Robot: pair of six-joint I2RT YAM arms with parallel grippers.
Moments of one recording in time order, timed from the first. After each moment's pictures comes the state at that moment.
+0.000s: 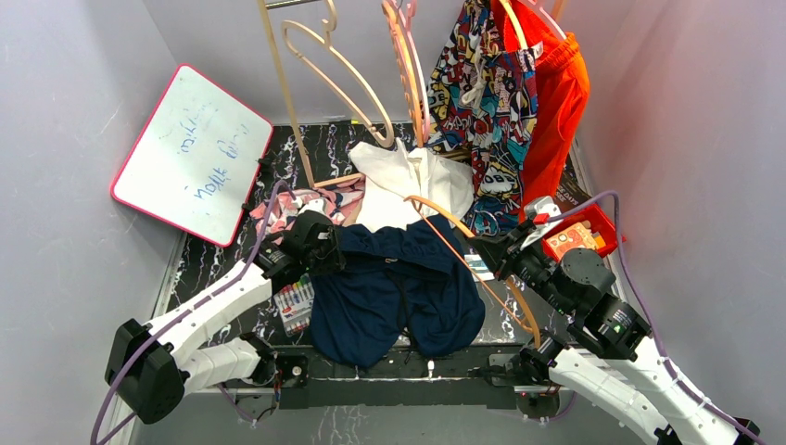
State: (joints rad) left arm -0.66 1.08 0.75 -0.55 -0.16 -0.68; right arm 0.82 0.43 0.76 -0.39 0.09 0.21
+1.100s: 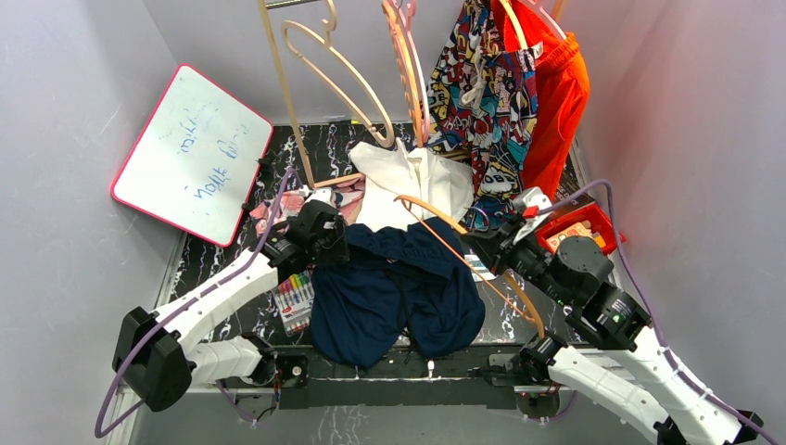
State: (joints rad) left arm -0.66 1.16 0.84 -0.56 -0.20 -0.59; right arm 0.82 0.50 0.82 -0.40 0.03 0.15
